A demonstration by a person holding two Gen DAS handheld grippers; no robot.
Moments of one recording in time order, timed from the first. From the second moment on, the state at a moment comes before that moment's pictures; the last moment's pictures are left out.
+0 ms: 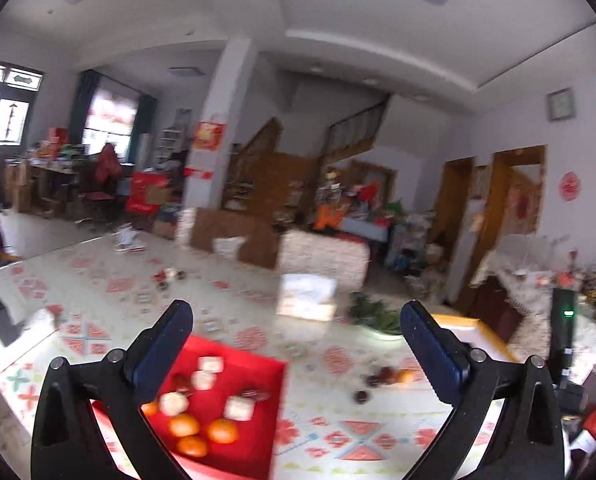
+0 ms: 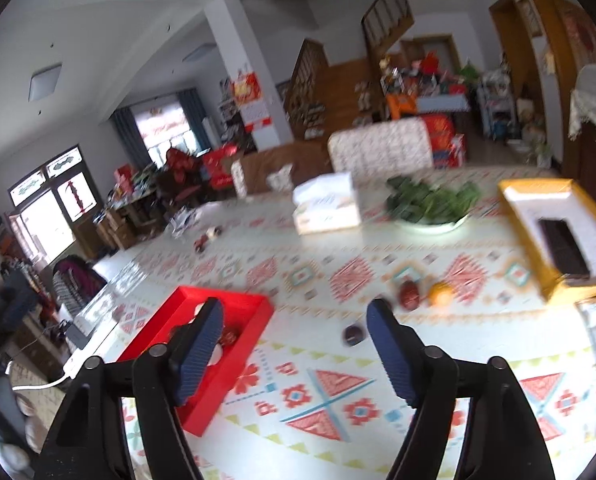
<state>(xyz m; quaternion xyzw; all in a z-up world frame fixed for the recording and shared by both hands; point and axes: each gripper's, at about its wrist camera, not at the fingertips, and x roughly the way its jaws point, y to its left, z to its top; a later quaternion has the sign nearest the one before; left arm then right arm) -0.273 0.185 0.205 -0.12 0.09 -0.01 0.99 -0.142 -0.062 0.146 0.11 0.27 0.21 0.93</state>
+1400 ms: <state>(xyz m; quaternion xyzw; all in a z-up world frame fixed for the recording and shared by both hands) -0.105 0.125 0.070 -0.11 0.36 -0.09 0.92 0.045 -0.139 0.008 0.17 0.44 0.09 0.88</state>
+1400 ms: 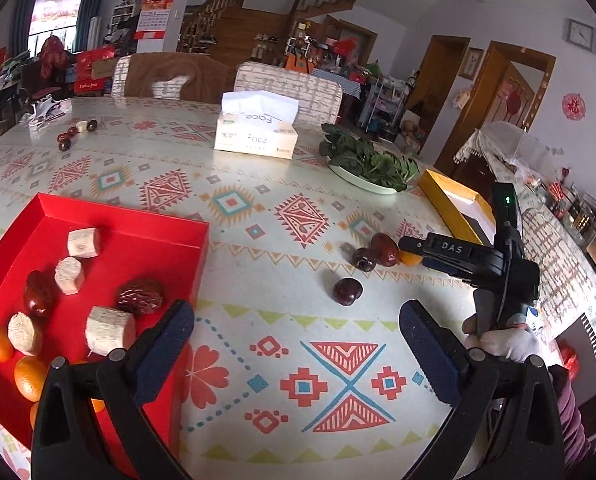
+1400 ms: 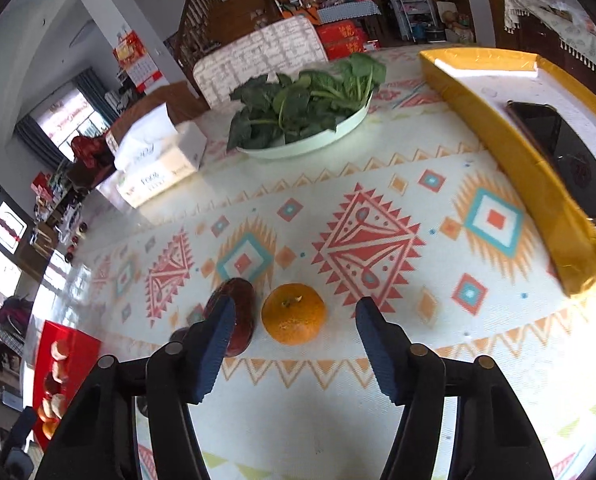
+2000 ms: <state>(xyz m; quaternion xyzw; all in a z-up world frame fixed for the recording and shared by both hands) -0.051 0.065 0.028 -0.03 0.42 -0.13 0.90 0.031 -0.147 0.011 0.19 0.42 0.11 0.88</state>
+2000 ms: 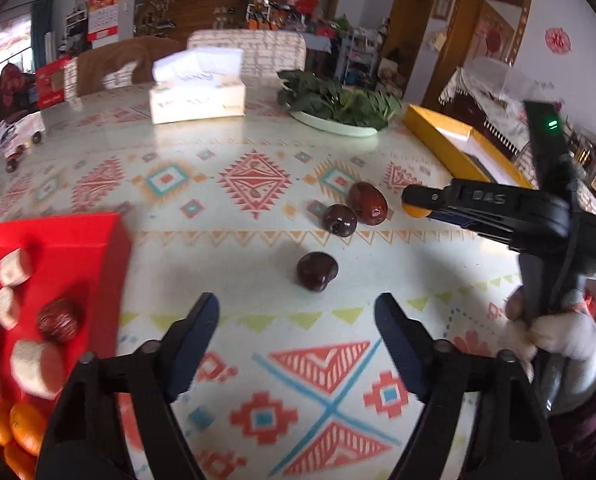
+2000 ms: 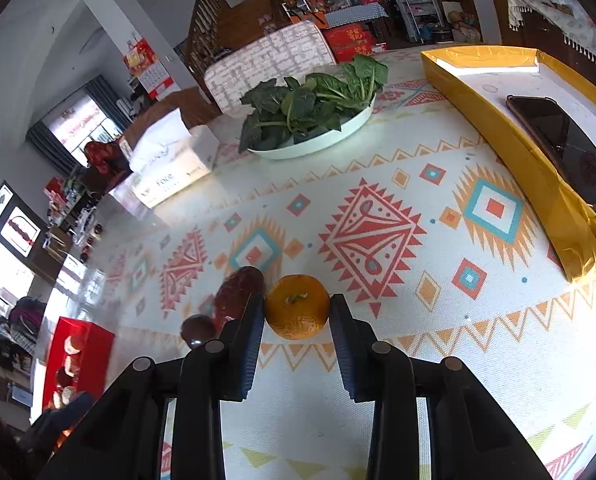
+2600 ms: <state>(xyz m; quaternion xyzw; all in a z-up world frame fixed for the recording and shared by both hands) -0.029 0.049 0.018 -0.02 0.42 -0.12 0.90 0.034 -0.153 0.010 0.21 0.42 0.13 0.87</state>
